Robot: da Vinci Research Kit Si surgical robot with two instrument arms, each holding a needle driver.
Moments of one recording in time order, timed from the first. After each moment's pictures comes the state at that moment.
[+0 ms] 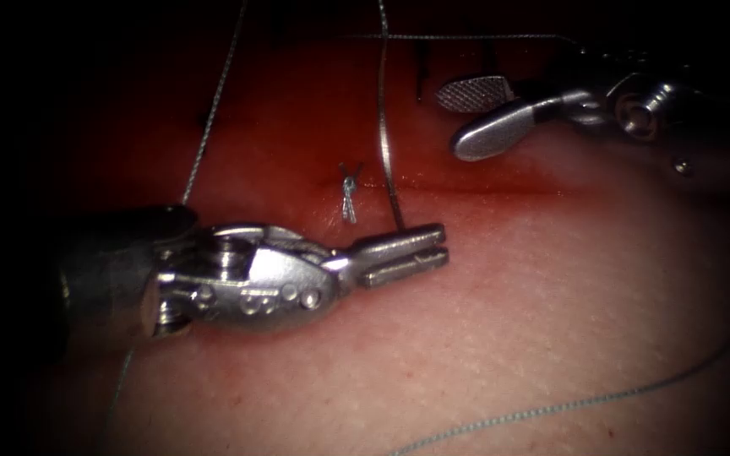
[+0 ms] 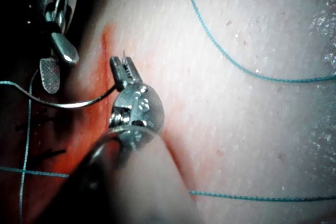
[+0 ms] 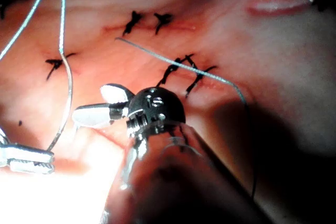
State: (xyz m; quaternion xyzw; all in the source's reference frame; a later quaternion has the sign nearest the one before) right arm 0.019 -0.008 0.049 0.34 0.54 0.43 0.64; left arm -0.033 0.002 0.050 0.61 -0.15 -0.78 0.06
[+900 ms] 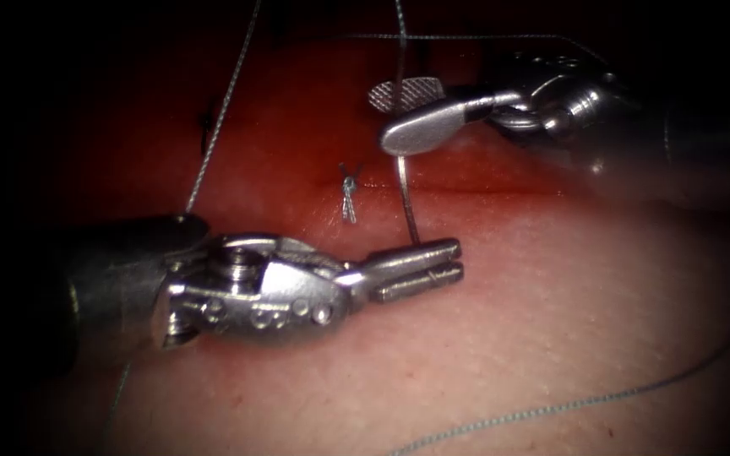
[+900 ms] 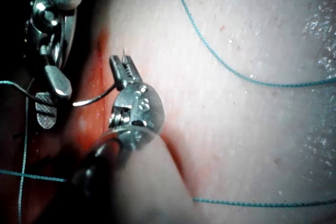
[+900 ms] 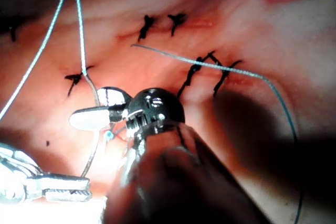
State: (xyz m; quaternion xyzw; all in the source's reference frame) right arm 0.023 -0.009 0.050 0.35 0.56 0.46 0.59; left arm -0.033 0.001 0.049 0.61 -0.15 -0.77 0.07
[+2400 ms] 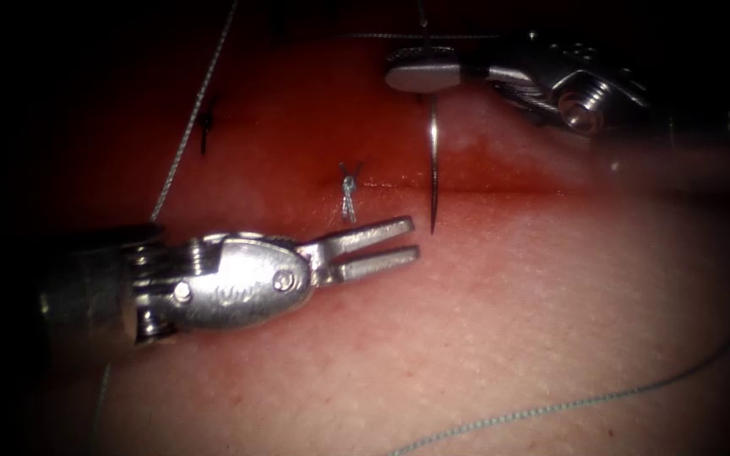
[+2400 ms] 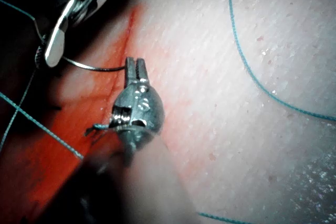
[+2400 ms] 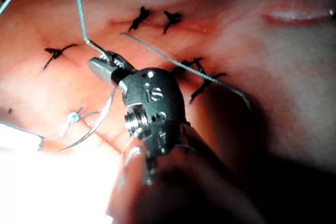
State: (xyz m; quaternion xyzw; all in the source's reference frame) right arm 0.022 -0.005 0.051 0.06 0.59 0.38 0.71; left arm -0.030 0.004 0.052 0.57 -0.07 -0.81 -0.10
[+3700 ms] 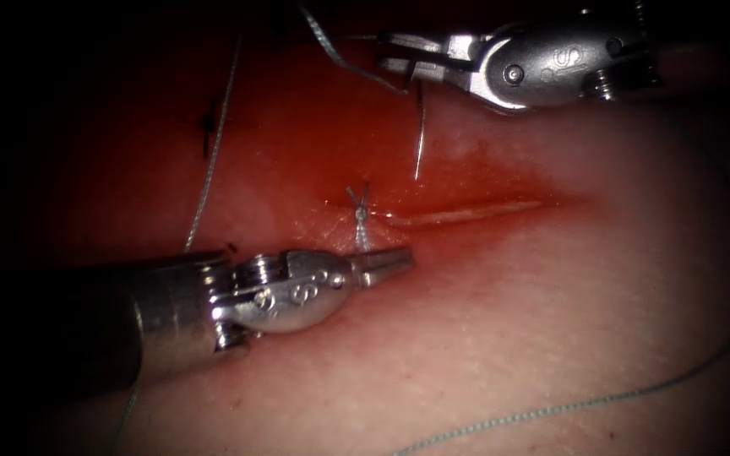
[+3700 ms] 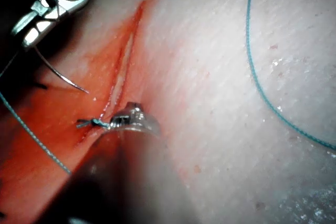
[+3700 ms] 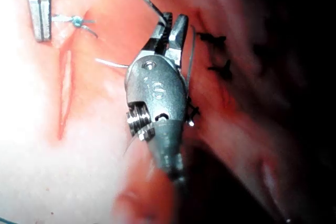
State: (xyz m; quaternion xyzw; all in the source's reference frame) right arm 0.024 -0.007 0.053 -0.17 0.62 0.05 0.77; left arm -0.033 -0.001 0.059 0.41 0.03 -0.90 -0.13
